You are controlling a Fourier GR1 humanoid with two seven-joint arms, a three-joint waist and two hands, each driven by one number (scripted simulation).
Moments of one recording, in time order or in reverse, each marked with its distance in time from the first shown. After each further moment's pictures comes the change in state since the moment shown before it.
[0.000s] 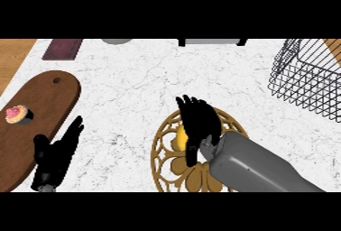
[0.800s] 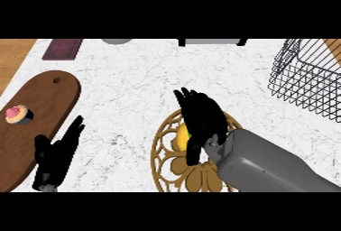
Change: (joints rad) left arm -0.004 0.008 -0.016 0.008 0.012 0.016 -0.020; right arm -0.058 -0.070 0.003 -0.114 -0.068 -0.027 0.027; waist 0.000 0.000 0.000
